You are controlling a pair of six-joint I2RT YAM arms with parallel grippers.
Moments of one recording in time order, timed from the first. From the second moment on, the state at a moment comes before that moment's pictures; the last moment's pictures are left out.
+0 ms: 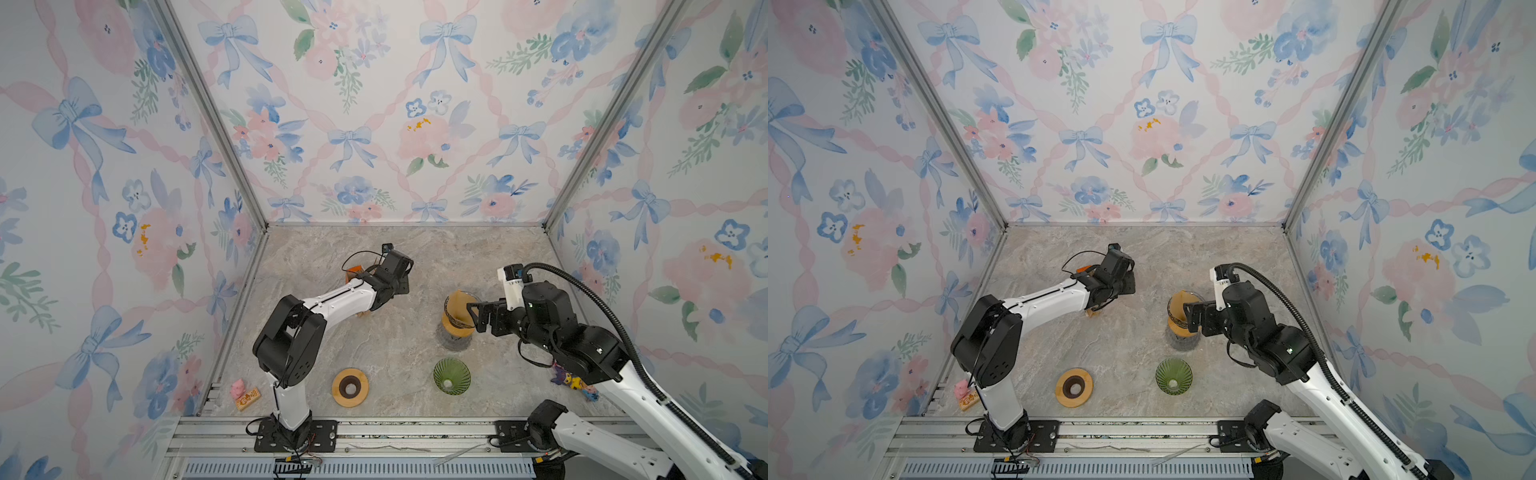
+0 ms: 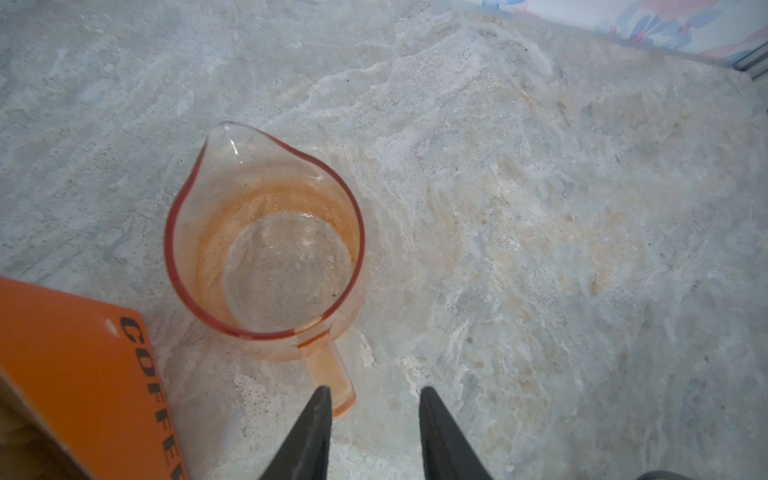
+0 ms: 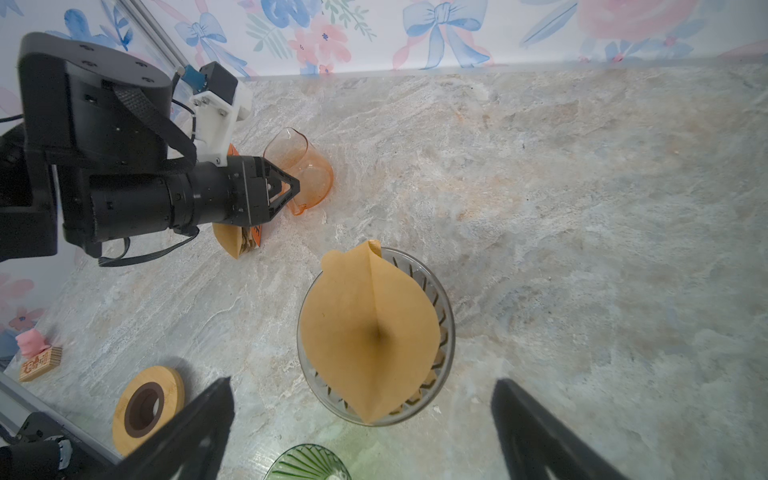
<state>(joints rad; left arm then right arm) -0.64 1.83 1.28 -0.27 -0.26 -0.60 0.65 0.84 1.00 -0.77 0.15 0.39</state>
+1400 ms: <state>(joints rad) -0.63 1.94 1.34 -0.34 -0.37 -0.70 0.58 0.87 0.98 -0.77 0.11 0.37</state>
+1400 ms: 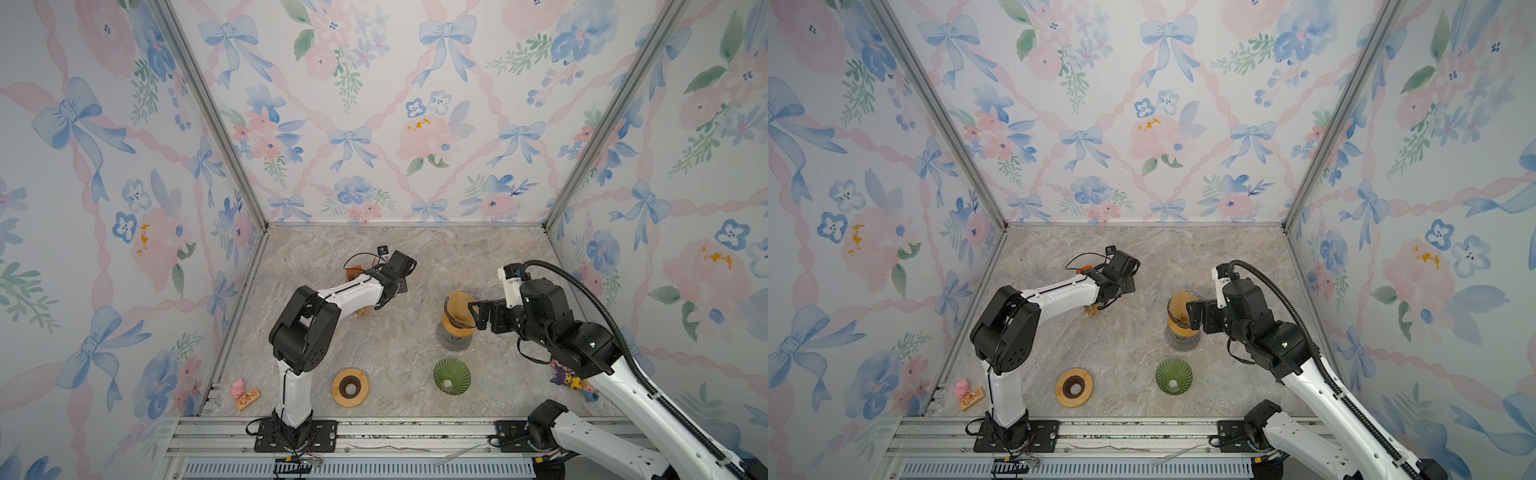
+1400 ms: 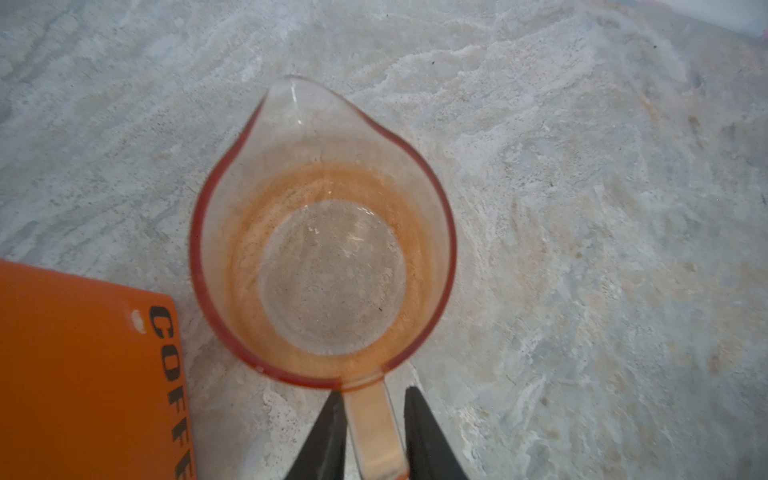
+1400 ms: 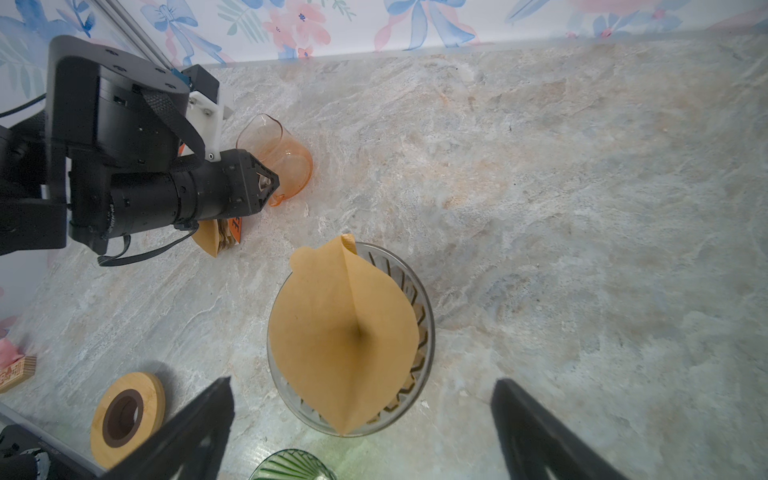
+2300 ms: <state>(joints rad) -0.63 1.74 1.13 -0.35 -0.37 -0.57 0.58 0.93 0.98 -0.72 0.06 0.36</state>
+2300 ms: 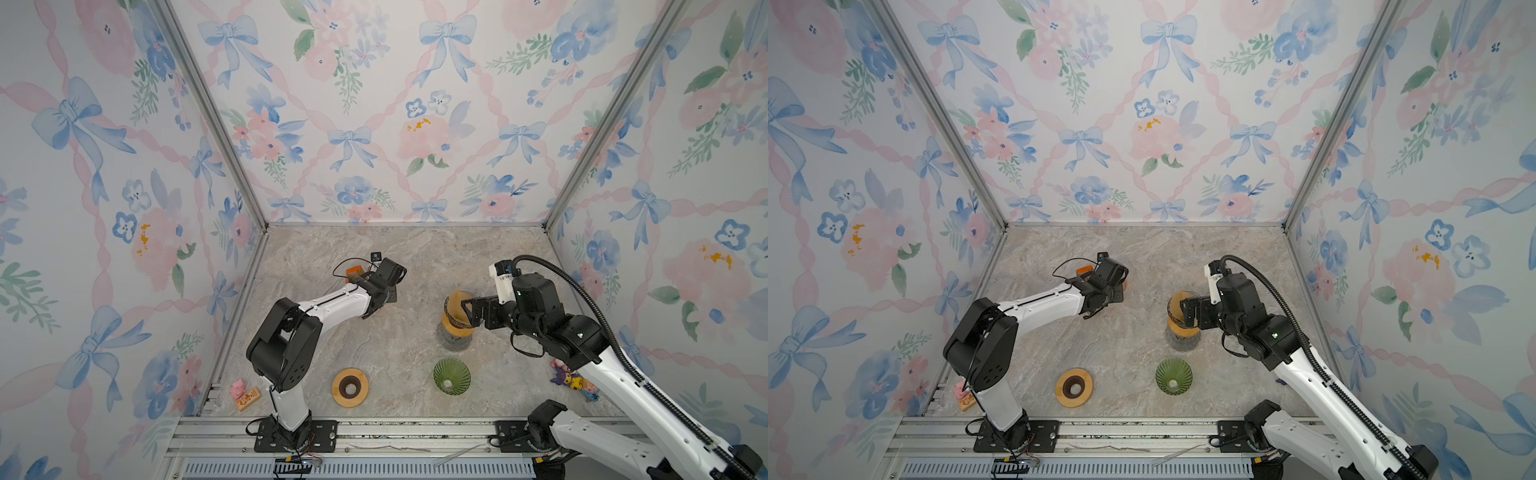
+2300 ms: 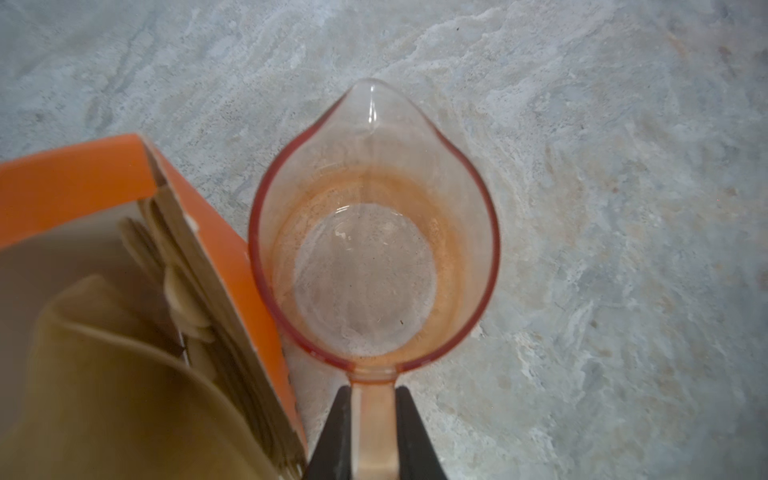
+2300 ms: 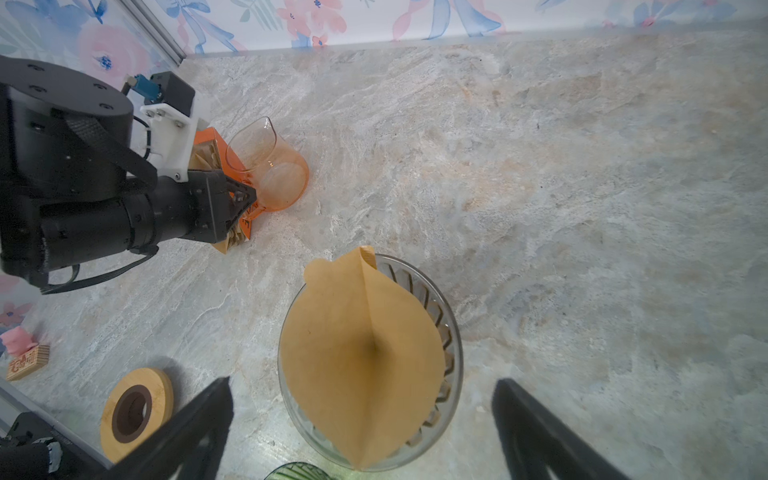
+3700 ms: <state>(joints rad) -0.90 1.20 0.54 -0.16 -0.30 -0.49 0.58 0.89 0.96 -0.72 0.02 0.38</state>
